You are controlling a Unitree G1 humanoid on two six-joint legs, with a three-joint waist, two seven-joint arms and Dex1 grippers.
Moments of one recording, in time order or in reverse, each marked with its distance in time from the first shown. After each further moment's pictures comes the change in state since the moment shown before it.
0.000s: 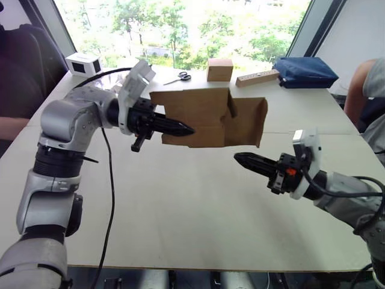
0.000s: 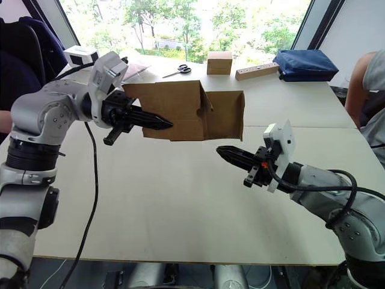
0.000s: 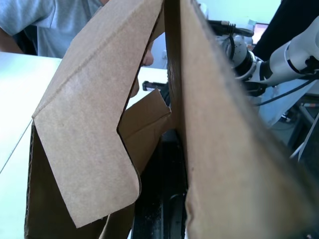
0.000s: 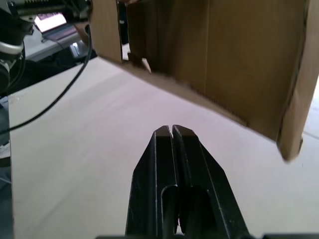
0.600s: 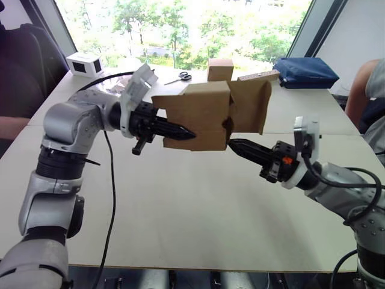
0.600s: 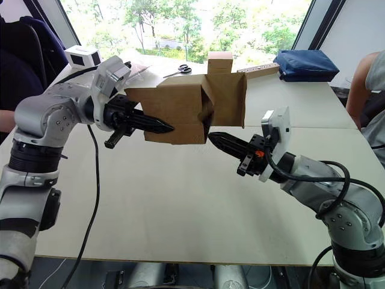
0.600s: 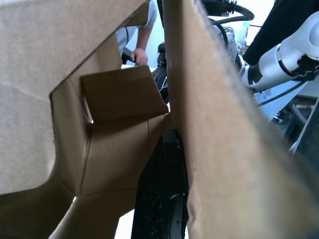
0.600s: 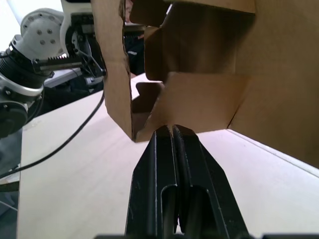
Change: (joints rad) left arm 0.016 -0.016 -0.003 -0.013 -0.001 0.004 -0.010; right arm -0.092 0.075 0.032 0.007 0.040 -0.002 -0.036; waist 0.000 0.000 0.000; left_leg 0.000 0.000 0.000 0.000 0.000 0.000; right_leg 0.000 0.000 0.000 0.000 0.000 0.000
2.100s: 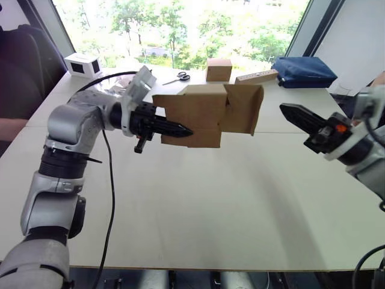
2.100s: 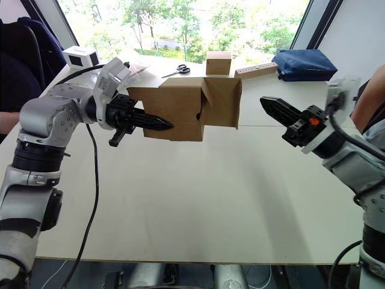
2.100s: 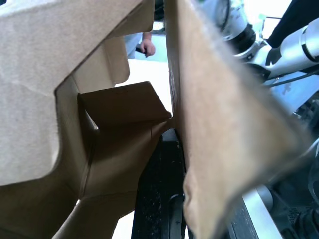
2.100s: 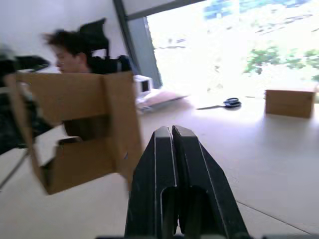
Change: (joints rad) left arm 0.001 -0.007 0.000 0.049 0.064 -0.076 0.000; right arm -0.063 -0.085 -0.145 0.280 -0.084 -0.102 -0.023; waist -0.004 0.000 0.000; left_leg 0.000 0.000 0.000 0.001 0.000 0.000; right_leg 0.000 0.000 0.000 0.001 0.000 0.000
